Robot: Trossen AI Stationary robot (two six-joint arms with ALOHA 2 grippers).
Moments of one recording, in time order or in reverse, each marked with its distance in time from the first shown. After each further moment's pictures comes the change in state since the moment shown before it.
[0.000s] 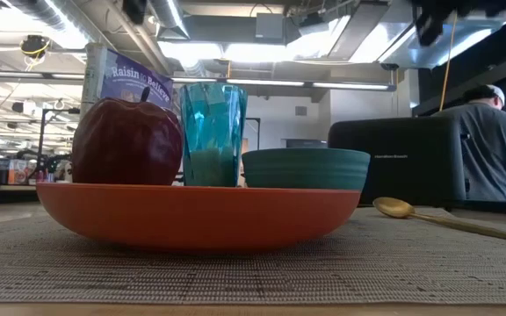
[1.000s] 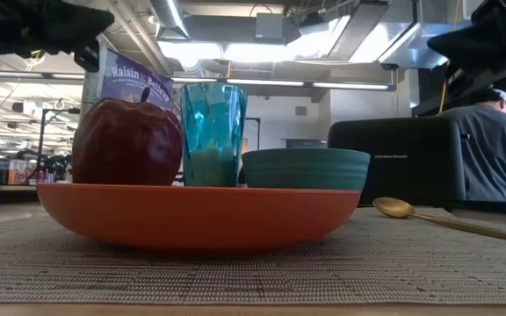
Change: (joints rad) left arm 0.000 -0.572 -0.532 0.100 -0.018 0.007; right arm 0.000 -0.476 -0.370 -0.063 0.034 0.054
